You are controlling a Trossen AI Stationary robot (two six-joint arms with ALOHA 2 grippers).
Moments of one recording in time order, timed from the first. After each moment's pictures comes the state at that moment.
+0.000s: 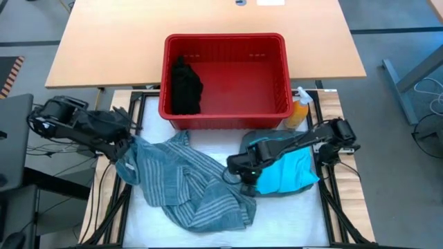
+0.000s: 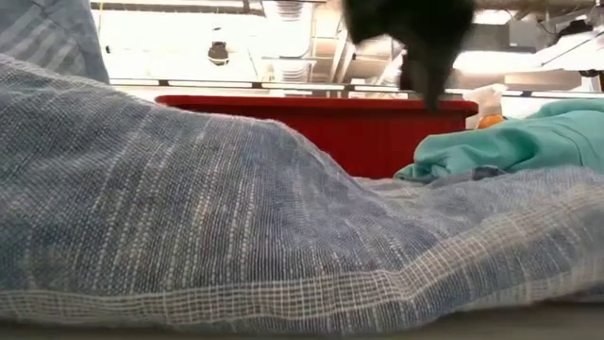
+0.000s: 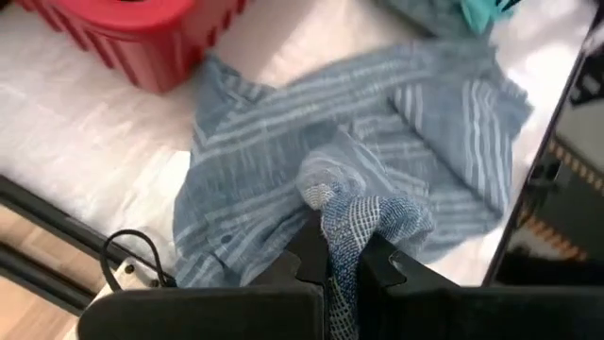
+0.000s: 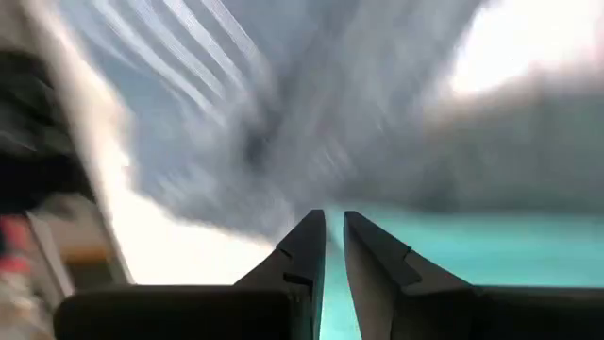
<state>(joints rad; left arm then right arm) -0.24 0.87 1.48 -1.57 -0.18 -0.85 0.24 1.80 1.51 -1.01 -0.20 0.49</state>
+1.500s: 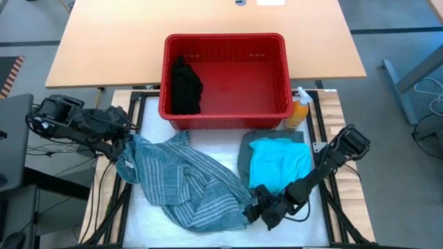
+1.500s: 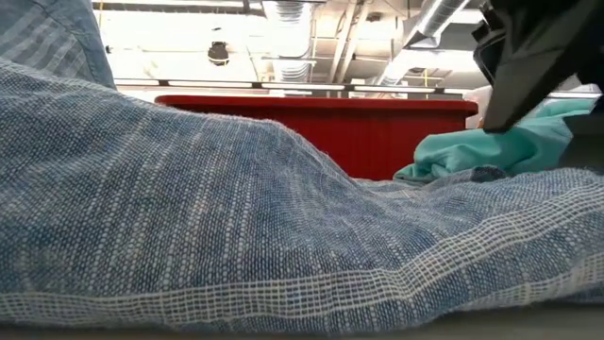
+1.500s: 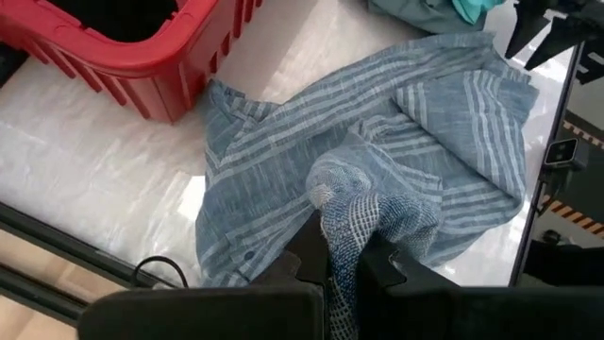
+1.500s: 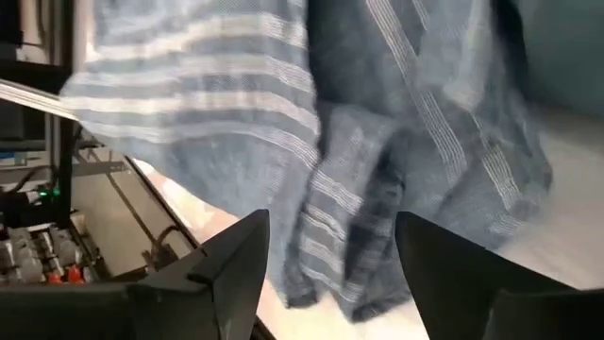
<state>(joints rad) -0.24 0.85 1.48 -1.57 -0.21 -0.72 0.70 1.74 0.96 -0.07 0.36 1.78</state>
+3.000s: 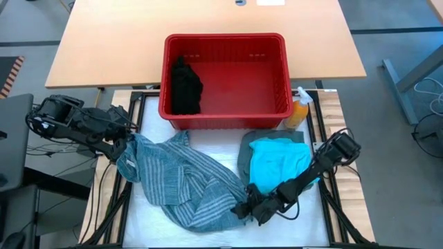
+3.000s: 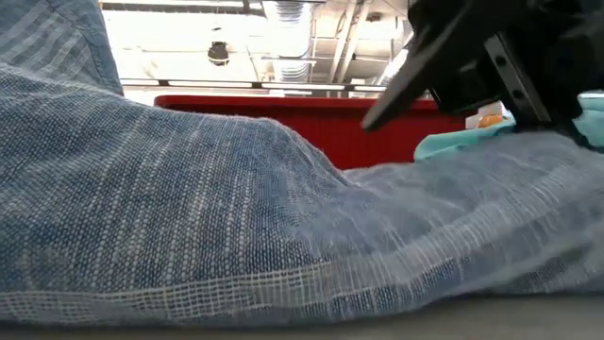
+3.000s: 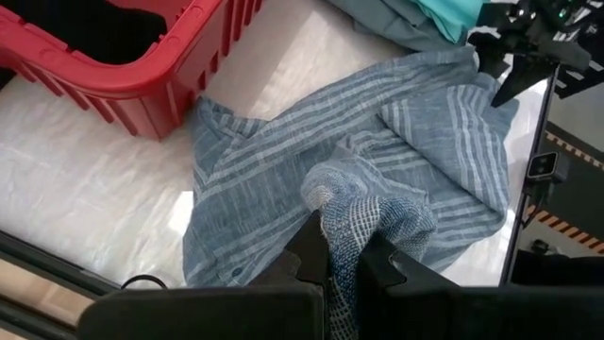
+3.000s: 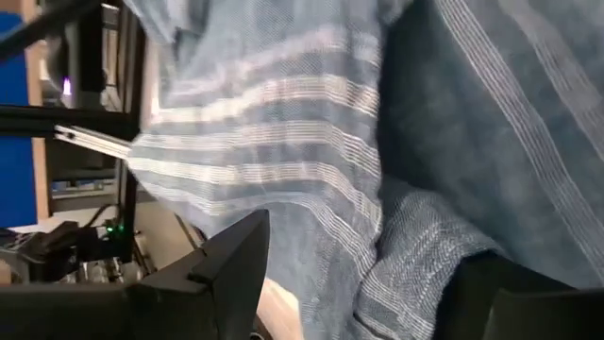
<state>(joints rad) -0.24 0.85 1.48 -1.52 -0.21 -0.71 0.63 1.86 0.96 0.22 0.42 1.71</state>
